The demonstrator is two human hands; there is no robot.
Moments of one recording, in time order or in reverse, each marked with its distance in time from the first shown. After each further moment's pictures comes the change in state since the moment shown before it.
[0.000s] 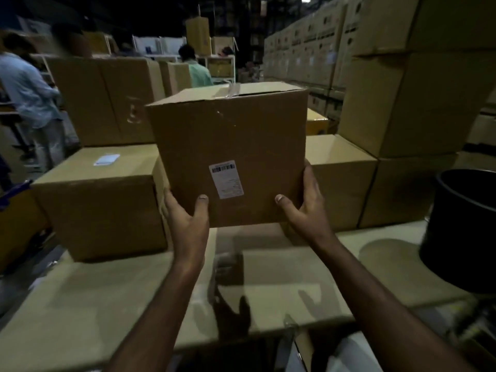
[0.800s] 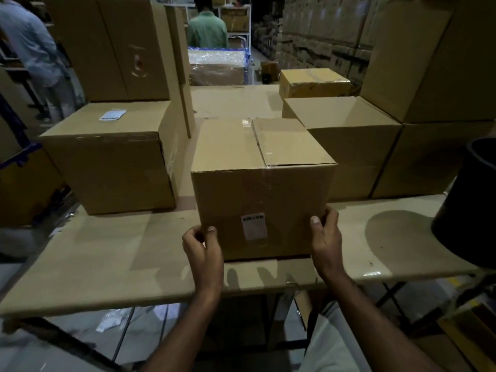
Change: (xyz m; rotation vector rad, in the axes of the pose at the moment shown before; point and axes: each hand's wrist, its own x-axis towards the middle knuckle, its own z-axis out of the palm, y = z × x) left_hand -0.094 -0.094 -0.029 0.116 0.053 -0.298; right_hand -0.116 0.094 0.009 0.053 0.068 0.249
